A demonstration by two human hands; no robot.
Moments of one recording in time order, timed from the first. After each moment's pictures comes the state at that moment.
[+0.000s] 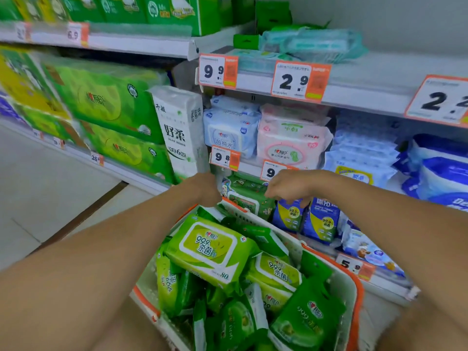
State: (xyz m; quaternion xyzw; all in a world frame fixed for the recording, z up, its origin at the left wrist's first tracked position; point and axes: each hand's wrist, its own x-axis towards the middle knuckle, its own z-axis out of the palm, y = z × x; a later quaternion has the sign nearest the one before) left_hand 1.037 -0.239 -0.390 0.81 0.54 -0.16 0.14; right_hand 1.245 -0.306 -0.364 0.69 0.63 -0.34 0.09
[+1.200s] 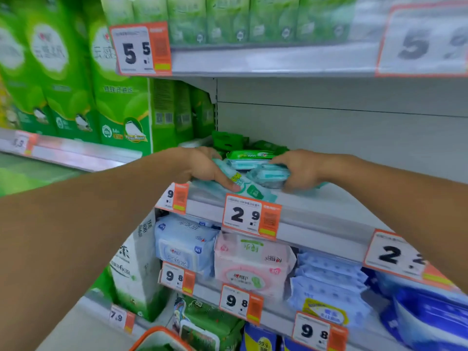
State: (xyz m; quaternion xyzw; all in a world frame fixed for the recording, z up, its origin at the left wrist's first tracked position) left_hand 1.176 -0.102 -0.176 0.78 0.50 0.12 0.36; right_hand 1.397 -0.175 -0.176 0.71 0.71 0.02 0.02
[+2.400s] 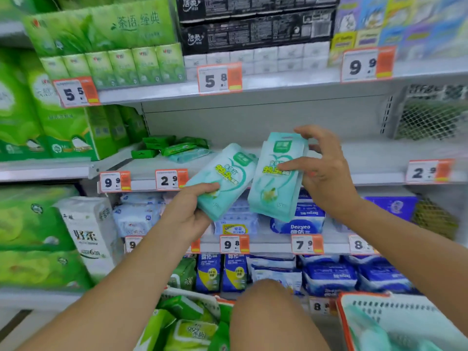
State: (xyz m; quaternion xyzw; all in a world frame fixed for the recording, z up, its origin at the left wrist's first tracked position) left_hand 1.203 -0.428 -0.211 0.37 0.24 0.35 0.83; right_hand 1.428 -0.551 -0.221 0.54 0.63 0.32 -0.46
